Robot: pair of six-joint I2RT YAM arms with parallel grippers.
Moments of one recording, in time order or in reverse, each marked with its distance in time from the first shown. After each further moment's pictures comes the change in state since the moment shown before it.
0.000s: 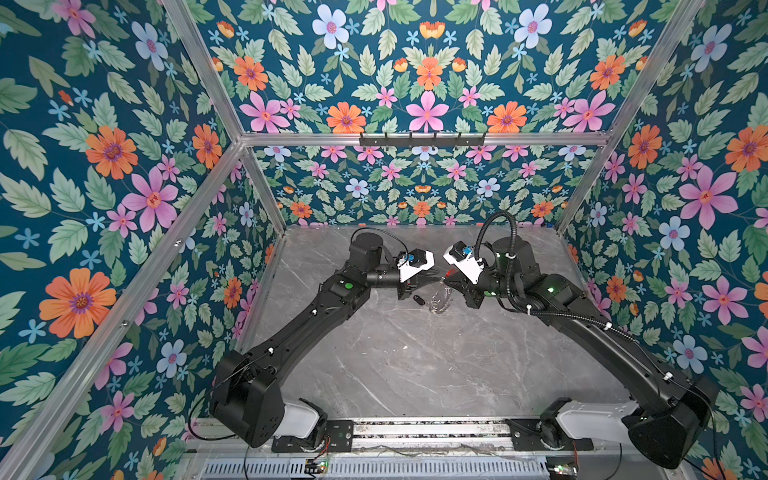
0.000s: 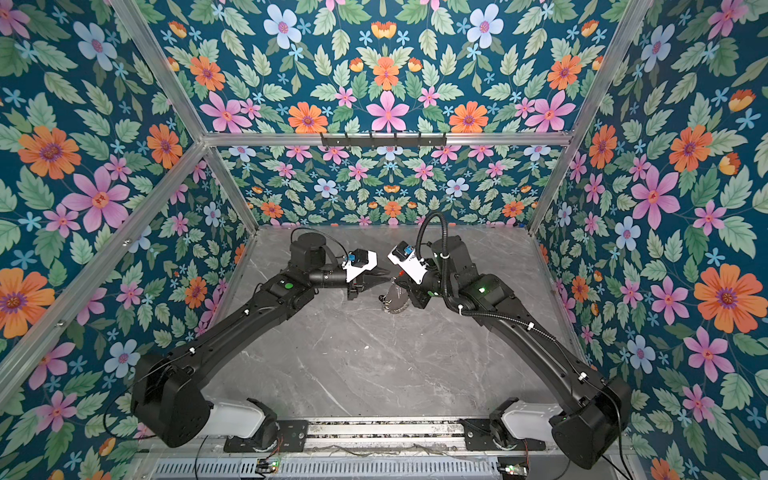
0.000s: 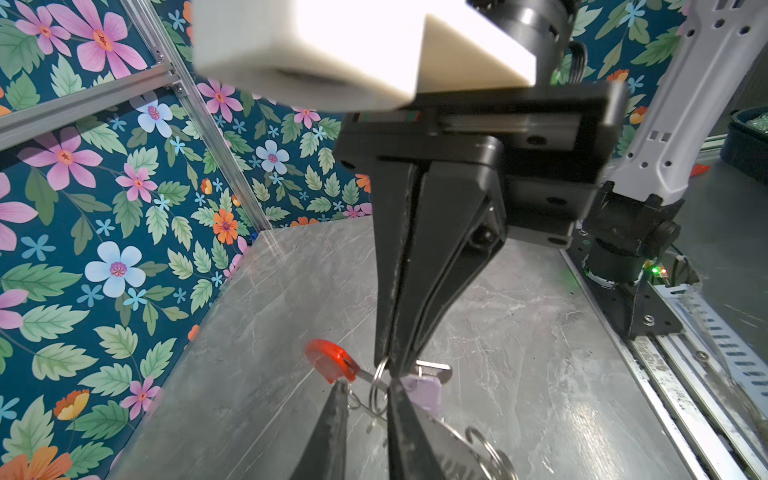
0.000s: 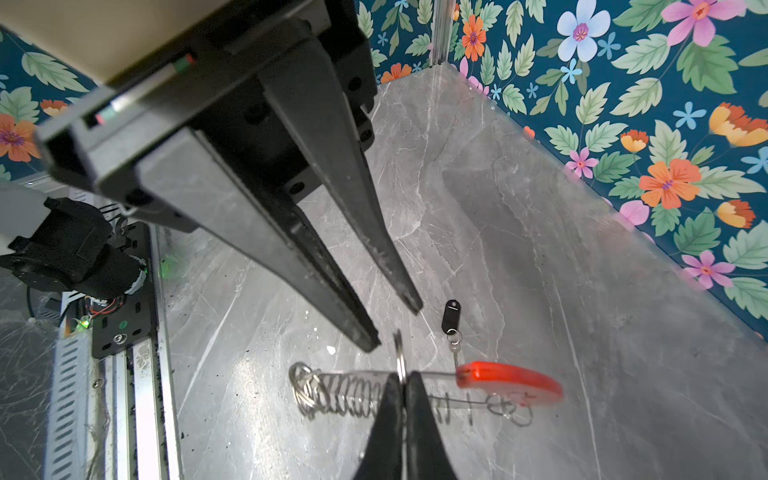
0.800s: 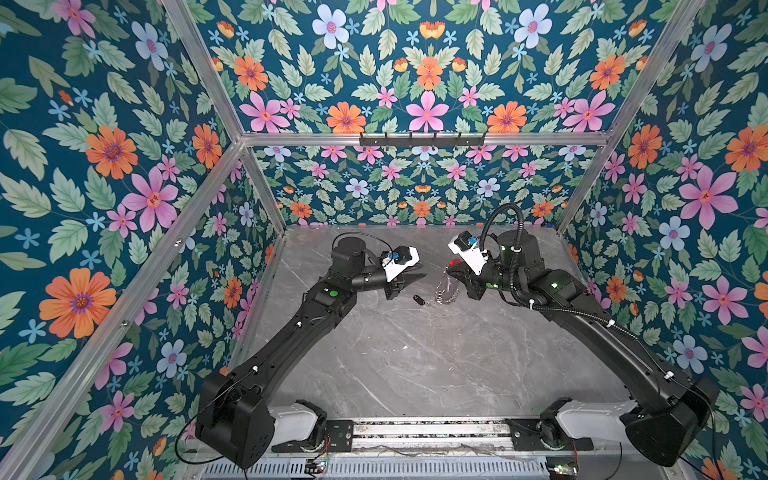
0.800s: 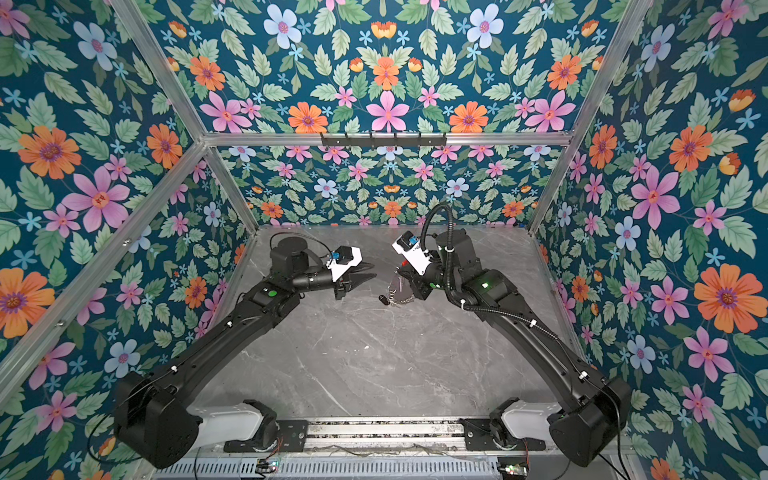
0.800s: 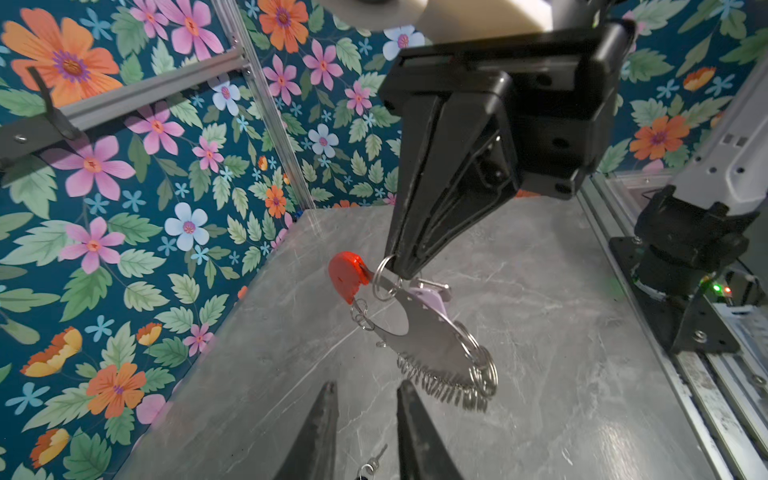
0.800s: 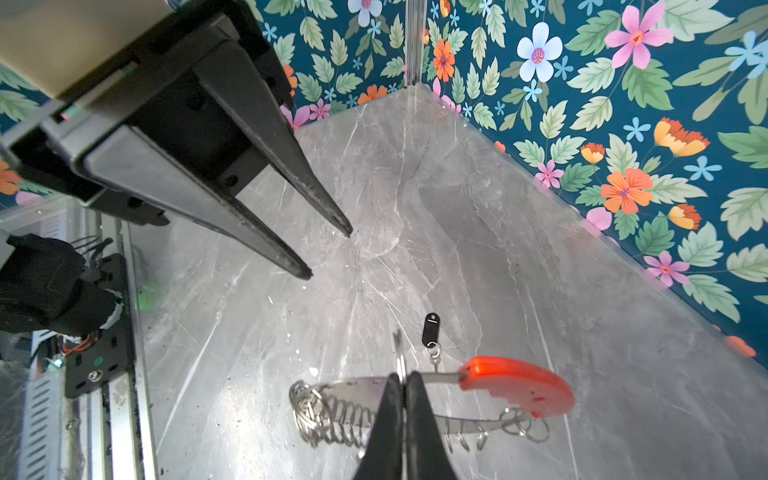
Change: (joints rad) left arm 0.054 -0.103 -0.067 -0.023 -0.088 -0.026; right arm -0.024 0.016 0.048 0.004 0.026 0.010
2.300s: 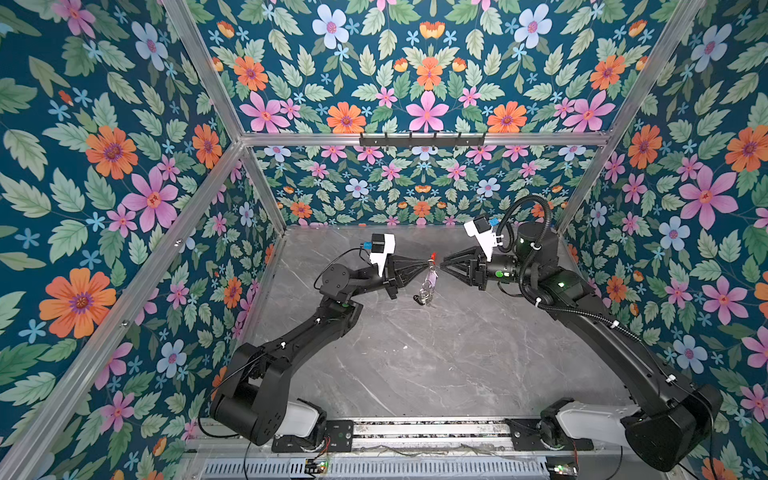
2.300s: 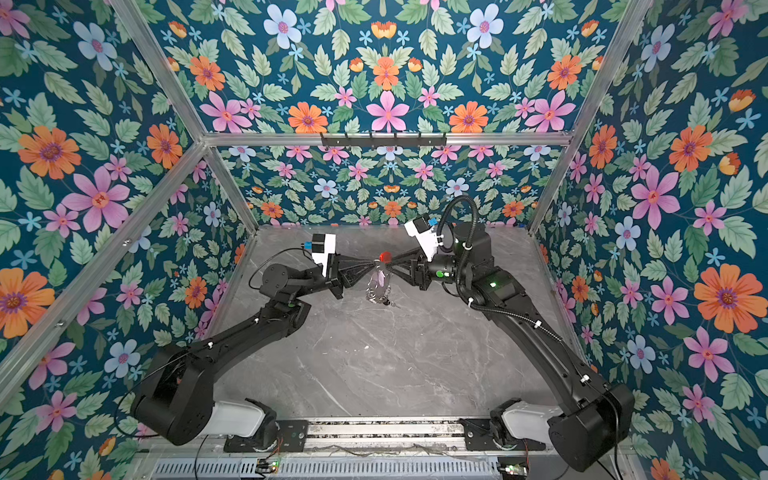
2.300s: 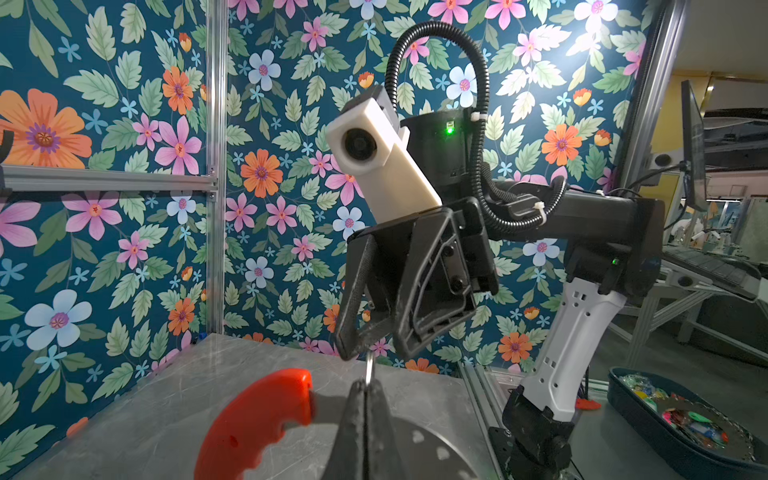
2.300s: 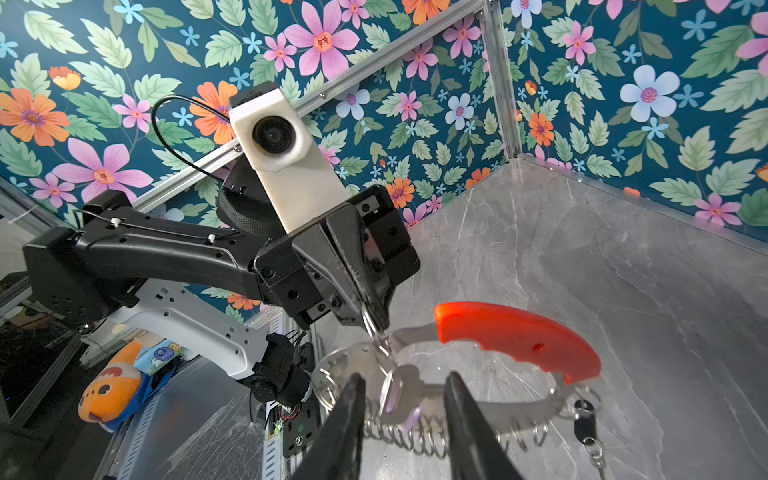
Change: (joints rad) left arm 0.030 0.101 -0.253 1.166 0.150 -1.004; right arm -0.088 -0.018 -0.042 0.307 -0.439 0.473
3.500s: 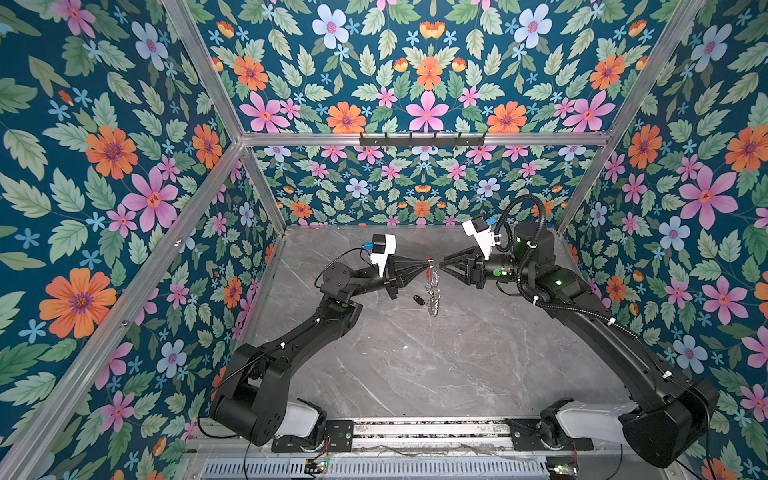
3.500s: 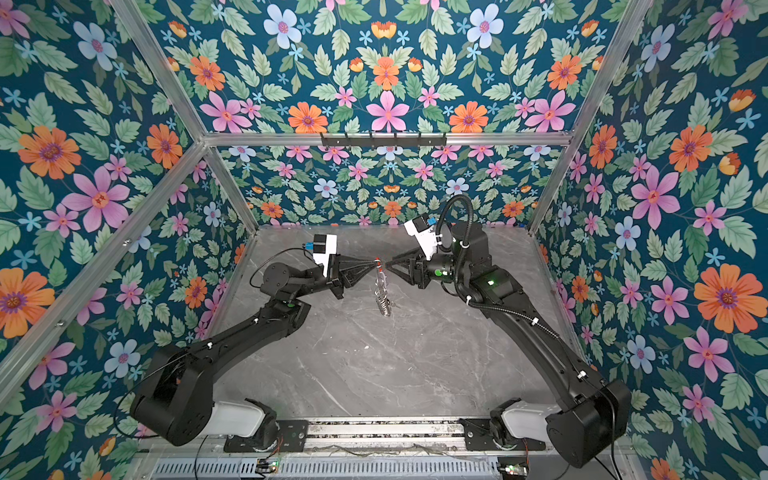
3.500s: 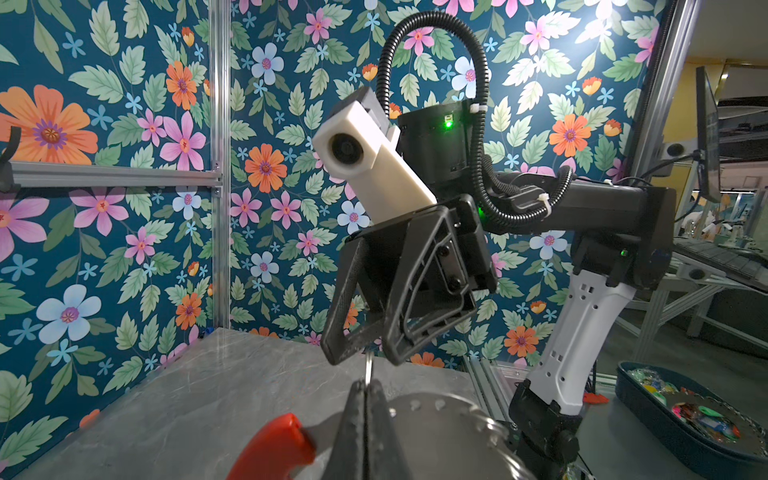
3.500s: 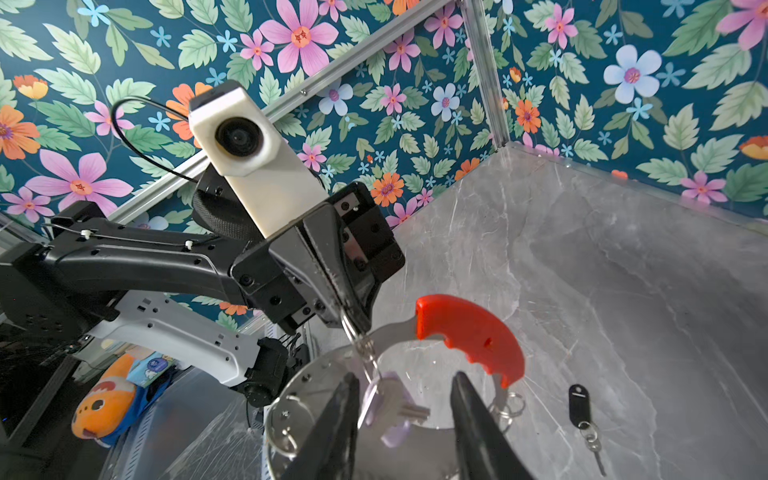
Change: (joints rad) left arm 0.003 0.000 -0.002 -0.029 0.000 0.044; right arm -0.009 0.016 0.014 -0.035 0.044 0.003
